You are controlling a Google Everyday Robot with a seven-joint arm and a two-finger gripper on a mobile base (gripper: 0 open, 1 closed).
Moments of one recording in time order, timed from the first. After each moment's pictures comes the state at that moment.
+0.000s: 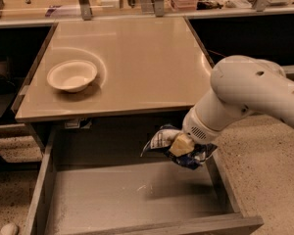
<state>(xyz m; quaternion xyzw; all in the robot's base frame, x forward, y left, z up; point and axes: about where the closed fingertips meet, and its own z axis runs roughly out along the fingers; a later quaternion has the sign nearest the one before) 0.465 -0.089 0.749 -0.48 0.86 0.13 0.15</state>
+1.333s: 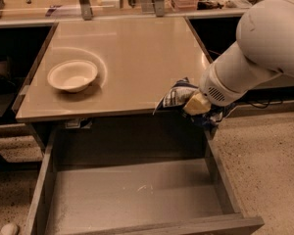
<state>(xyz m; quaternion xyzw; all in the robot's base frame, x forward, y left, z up) 0.514 -0.127 0.856 -0.46 0.85 0.03 0.25</state>
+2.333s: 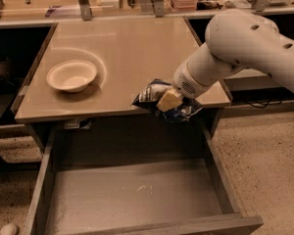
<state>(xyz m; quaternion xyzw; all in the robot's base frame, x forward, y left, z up) 0.572 -0.066 0.824 -0.51 0.81 0.10 0.27</state>
